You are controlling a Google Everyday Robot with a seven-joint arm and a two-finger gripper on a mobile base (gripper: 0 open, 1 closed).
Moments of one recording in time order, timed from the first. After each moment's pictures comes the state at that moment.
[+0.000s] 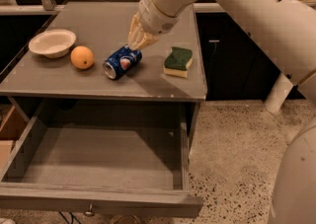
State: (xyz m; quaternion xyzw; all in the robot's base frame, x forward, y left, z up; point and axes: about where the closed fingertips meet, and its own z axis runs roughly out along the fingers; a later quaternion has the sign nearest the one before) arm 0.651 0.042 0.915 -0.83 0.47 0.02 0.31
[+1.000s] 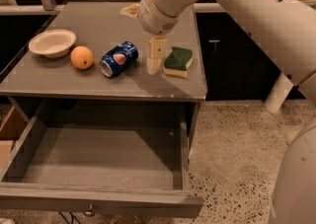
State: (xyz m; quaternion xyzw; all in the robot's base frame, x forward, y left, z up) arm 0.651 0.042 0.915 -0.83 0.47 0.02 0.31
